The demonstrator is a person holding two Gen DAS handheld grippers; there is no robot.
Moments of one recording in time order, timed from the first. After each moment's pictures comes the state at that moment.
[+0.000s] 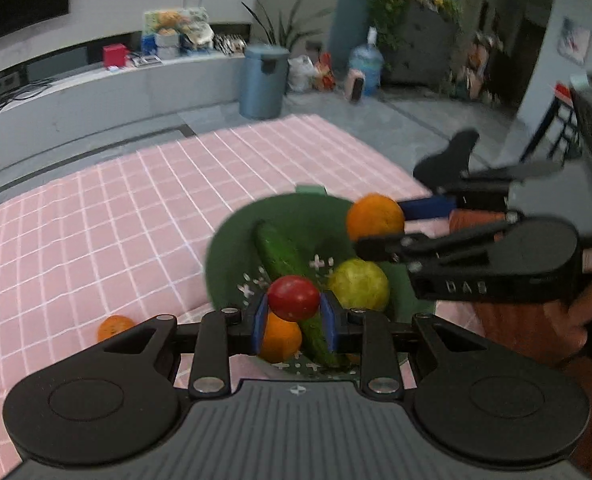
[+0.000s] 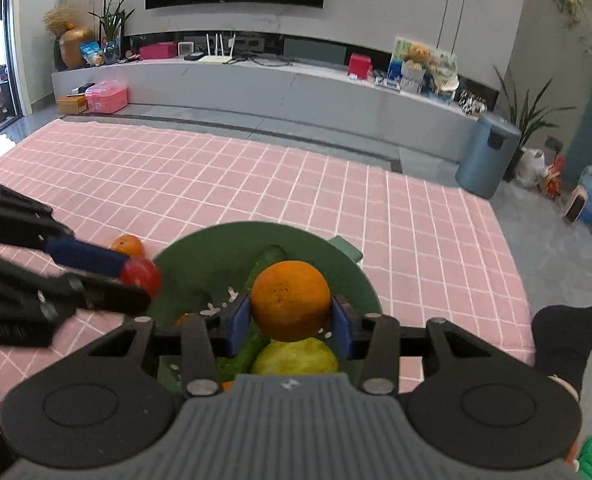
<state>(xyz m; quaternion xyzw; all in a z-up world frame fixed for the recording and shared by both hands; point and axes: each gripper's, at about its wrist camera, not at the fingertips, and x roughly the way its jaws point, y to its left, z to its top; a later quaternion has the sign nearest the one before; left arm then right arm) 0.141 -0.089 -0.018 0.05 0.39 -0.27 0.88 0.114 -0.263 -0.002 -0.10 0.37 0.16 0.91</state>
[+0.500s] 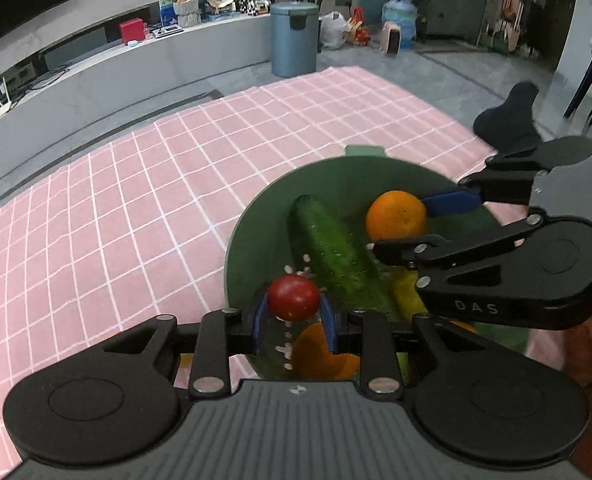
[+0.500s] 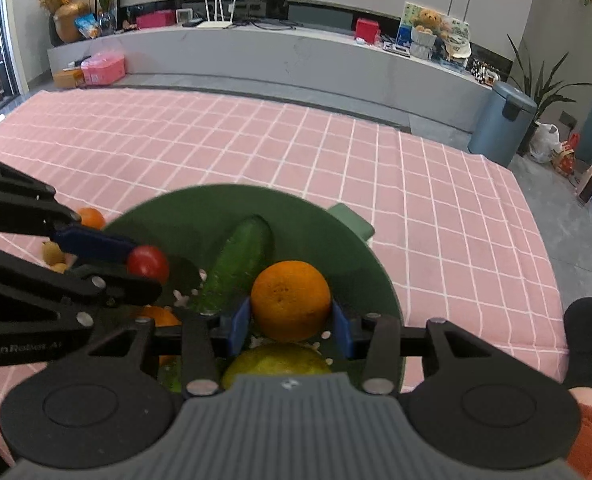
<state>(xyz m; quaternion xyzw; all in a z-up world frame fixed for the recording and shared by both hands) 0.183 -0.112 -0.055 0.12 0.43 -0.21 0.87 0.164 -0.258 -0.058 -0.10 0.41 0.16 0.89</state>
